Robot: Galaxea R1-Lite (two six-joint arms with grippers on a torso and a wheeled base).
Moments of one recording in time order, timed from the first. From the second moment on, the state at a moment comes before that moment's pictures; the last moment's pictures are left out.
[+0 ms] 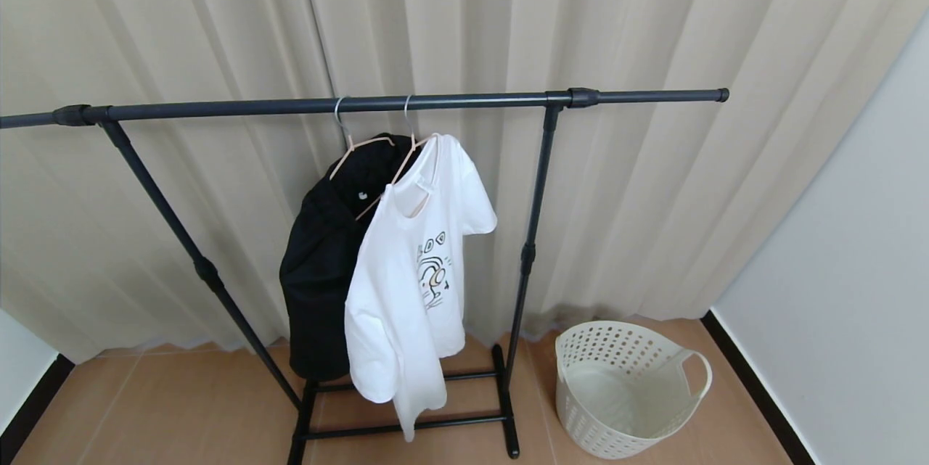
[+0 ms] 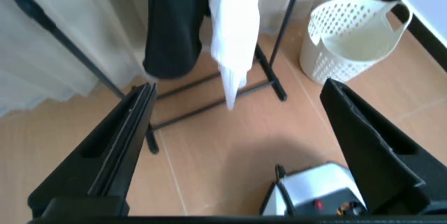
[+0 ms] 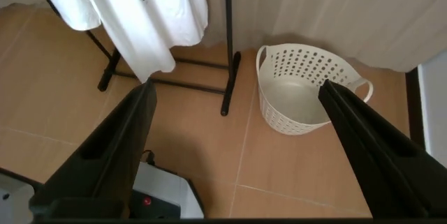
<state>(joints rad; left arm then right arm) -0.29 0.49 -0.01 -0.08 0.01 0.09 0.19 0.30 -0.07 0.11 0.10 0.00</state>
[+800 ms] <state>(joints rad) -0.01 0.02 -0.02 0.05 -0.02 0.03 0.01 0.01 -0.05 0.12 0.11 -0.03</state>
